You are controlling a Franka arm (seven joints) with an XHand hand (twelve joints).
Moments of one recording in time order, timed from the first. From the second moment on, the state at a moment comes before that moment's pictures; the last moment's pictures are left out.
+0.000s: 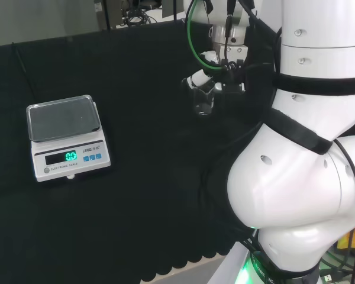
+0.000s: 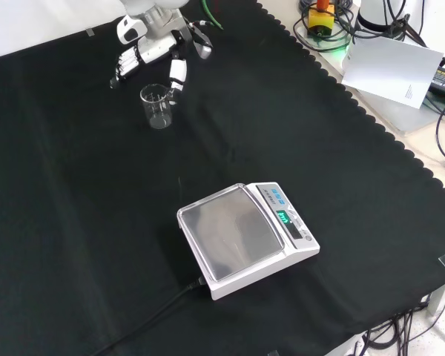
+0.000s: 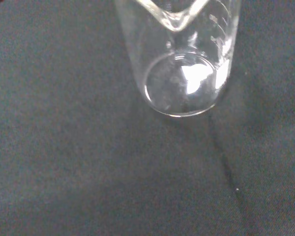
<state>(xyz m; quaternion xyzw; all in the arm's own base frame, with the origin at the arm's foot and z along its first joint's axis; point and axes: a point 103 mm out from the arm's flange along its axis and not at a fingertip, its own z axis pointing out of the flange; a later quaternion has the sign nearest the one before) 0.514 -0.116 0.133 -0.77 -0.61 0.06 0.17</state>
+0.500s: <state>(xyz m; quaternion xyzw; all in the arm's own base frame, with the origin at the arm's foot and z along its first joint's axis) 0.510 -0.122 0.096 -0.77 -0.60 0.07 0.20</state>
